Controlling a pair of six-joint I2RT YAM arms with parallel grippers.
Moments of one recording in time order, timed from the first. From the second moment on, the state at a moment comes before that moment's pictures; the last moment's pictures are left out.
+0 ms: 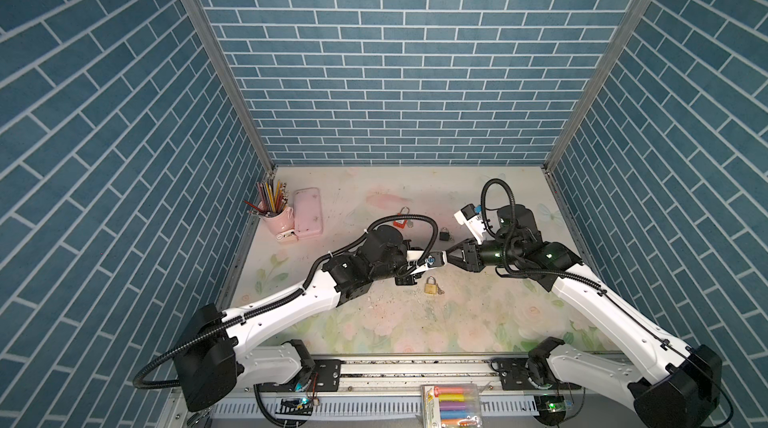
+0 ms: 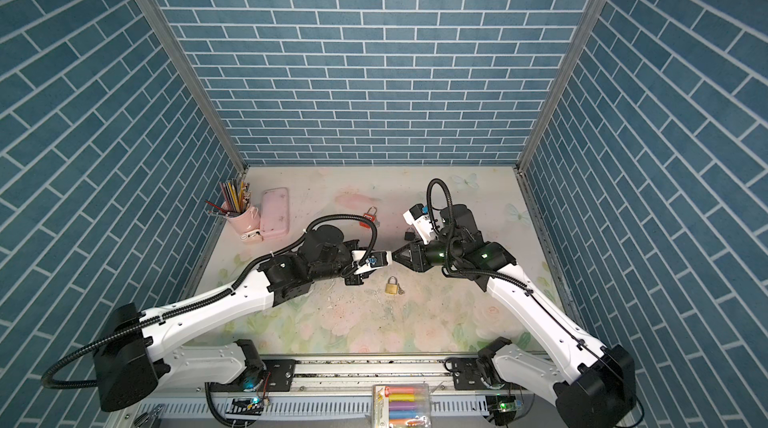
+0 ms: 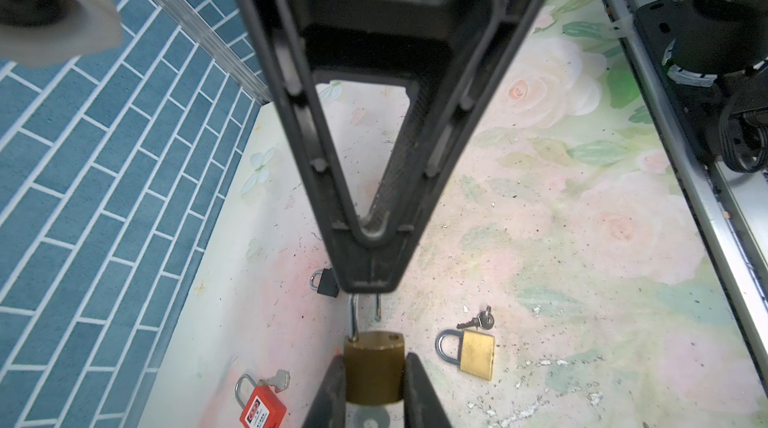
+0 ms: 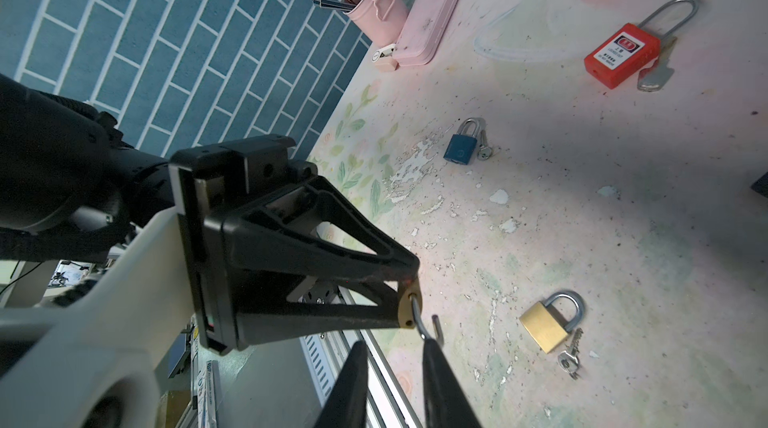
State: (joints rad) left arm -0.90 1.24 0.88 -0.14 0.21 0.67; right arm 0.58 1.08 0.92 -0.50 -0.72 0.34
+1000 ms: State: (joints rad) left arm -0.93 1.25 0.90 -0.15 0.19 0.67; right arm 0.53 1.01 0.91 -0.51 -0.66 0.32
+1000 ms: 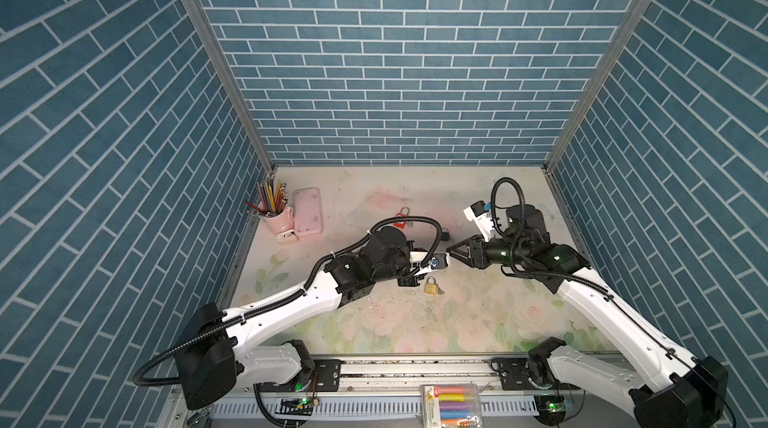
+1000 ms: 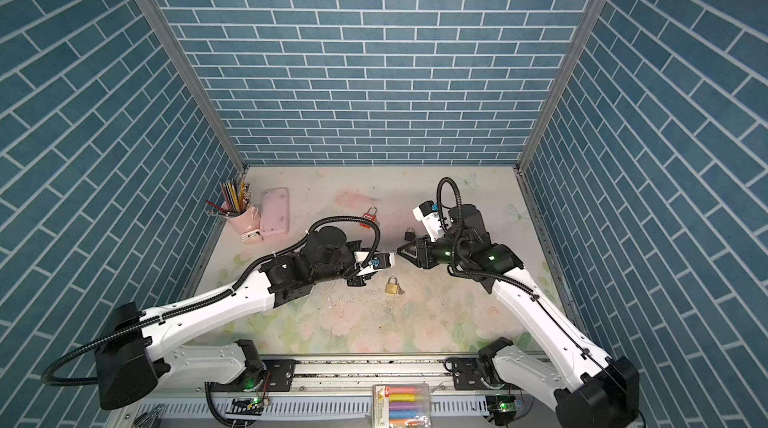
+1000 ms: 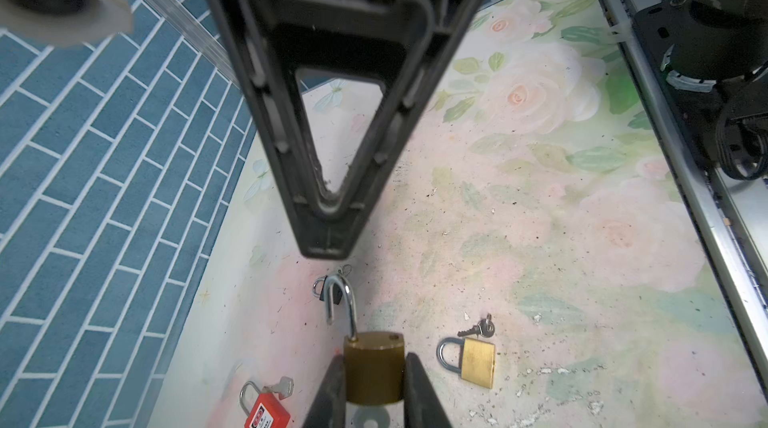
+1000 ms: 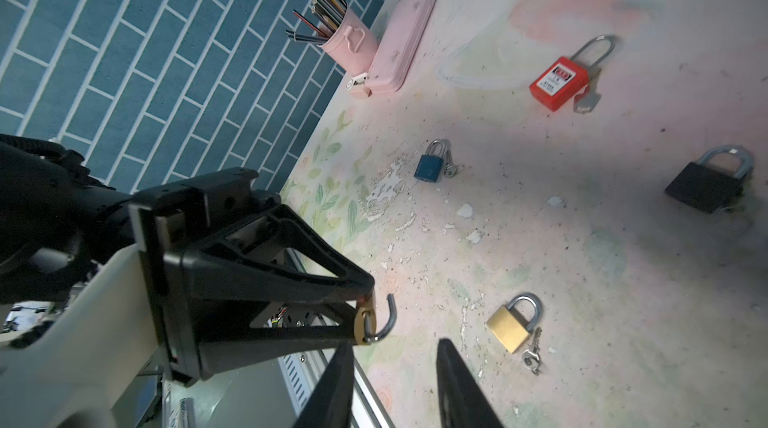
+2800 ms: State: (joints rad) left arm -0.93 1.29 0.96 -0.22 0.22 0.69; right arm 0.52 1.07 0.84 -0.43 -0.81 0.13
